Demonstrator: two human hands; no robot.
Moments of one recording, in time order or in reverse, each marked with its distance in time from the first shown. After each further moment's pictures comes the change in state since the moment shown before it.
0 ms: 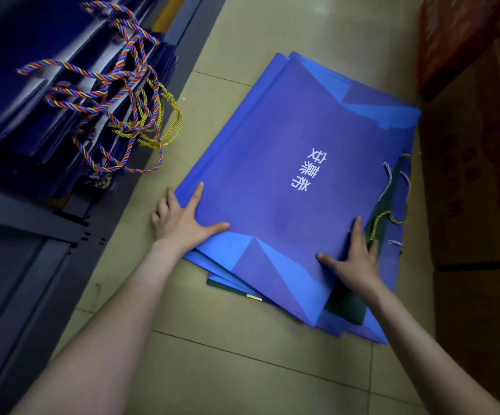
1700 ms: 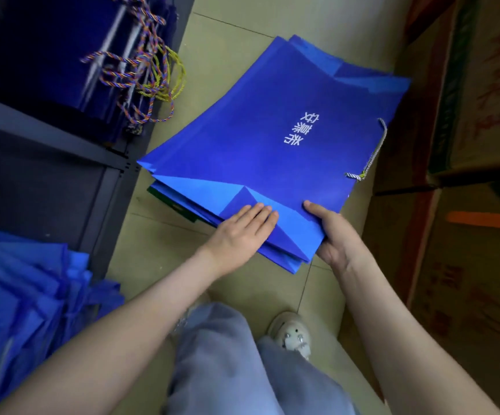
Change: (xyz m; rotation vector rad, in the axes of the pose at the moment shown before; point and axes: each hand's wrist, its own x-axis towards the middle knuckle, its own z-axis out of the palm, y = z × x) left_hand -0.253 0.083 -0.088 0.102 0.419 1.038; right_hand -0.179 -0.079 -0.129 1.329 -0.346 0.604
